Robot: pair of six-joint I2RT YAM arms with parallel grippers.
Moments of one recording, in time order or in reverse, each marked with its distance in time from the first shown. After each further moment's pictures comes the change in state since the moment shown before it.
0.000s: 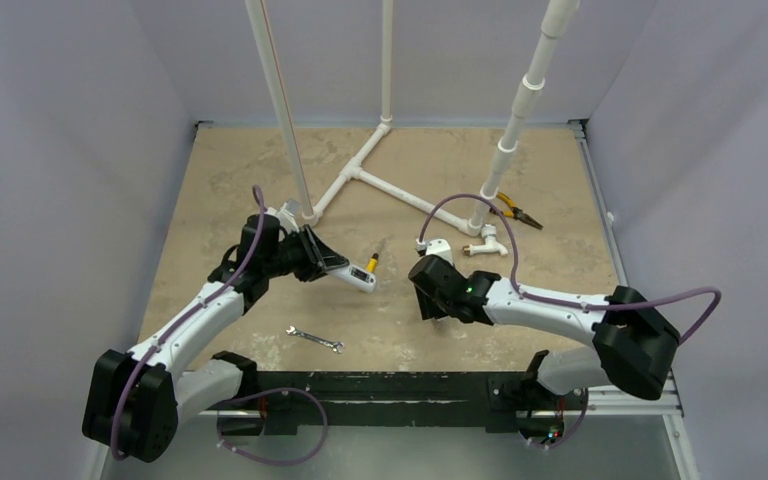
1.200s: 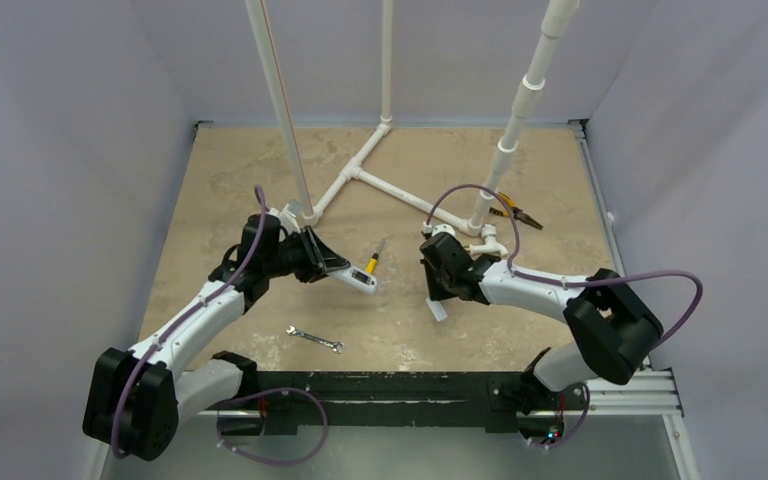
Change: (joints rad) left arm 0.000 0.008 0.002 -0.005 0.029 0.004; right arm -0.220 0.105 -0.002 0.151 -0.157 -0.094
